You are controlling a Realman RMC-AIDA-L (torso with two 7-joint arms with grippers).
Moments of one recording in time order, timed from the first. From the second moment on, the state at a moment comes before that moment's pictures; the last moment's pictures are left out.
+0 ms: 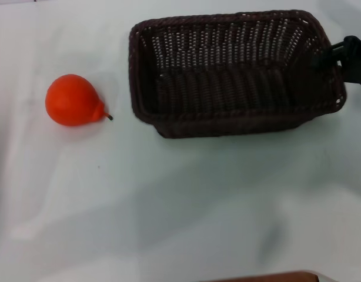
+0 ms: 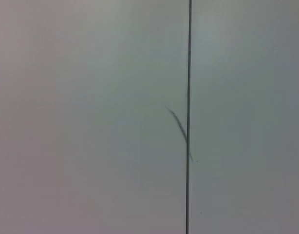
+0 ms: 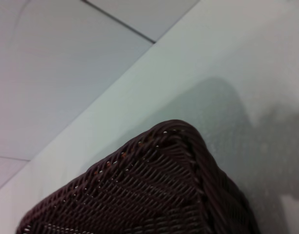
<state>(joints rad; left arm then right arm) -0.23 -2.16 -2.15 -0.23 0.49 -1.47 2.78 0.50 2.09 -0.61 -1.08 0.74 1.49 2.85</state>
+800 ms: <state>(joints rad) -0.24 -2.16 -2.14 -0.23 0.49 -1.45 2.77 0.55 2.07 -0.65 -0.96 0.76 1.47 2.79</state>
